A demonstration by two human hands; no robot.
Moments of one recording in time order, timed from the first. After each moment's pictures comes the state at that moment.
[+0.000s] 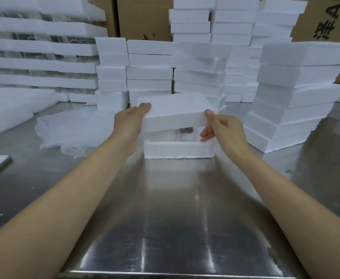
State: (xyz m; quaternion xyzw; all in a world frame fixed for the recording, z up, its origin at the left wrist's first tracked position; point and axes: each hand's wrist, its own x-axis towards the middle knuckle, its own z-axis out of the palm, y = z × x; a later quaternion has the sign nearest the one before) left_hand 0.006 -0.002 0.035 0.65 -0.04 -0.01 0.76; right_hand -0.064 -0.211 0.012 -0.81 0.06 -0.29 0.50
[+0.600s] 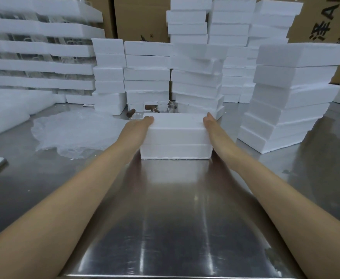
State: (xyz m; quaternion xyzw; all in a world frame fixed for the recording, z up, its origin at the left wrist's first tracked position) left_hand 0.015 -0.010 0.014 0.76 -0.07 -0.04 0.64; right_hand -0.050 -0.218 -0.004 -0.82 0.08 -0.14 0.55
